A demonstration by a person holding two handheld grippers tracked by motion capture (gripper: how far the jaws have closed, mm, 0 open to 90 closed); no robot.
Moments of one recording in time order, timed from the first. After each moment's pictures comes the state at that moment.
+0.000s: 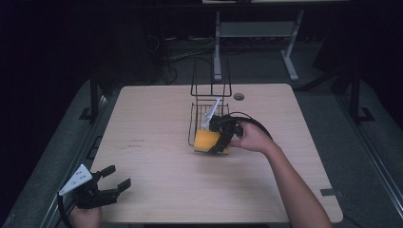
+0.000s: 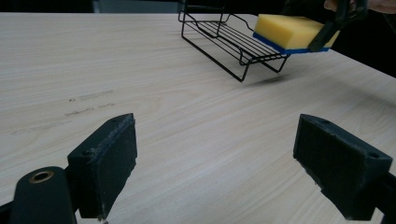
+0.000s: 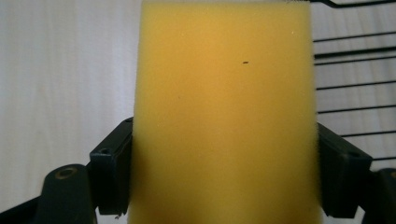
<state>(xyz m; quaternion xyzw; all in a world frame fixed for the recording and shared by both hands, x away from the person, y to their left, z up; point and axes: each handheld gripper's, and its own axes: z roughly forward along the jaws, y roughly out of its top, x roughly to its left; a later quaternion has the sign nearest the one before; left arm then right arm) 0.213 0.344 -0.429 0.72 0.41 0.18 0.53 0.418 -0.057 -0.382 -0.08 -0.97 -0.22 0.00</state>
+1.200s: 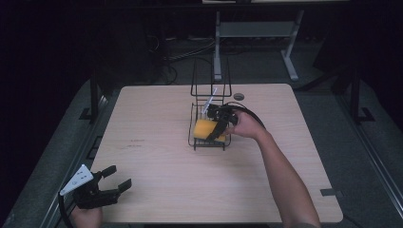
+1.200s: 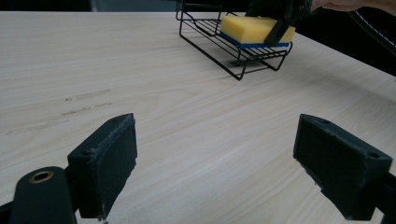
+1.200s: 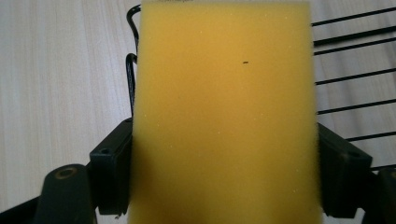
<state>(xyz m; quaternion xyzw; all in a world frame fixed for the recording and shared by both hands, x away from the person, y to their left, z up) 0.213 0.342 -0.430 0.72 0.41 0.18 0.53 0.479 -0.052 -0.405 -0.12 -0.97 -0.21 0.02</state>
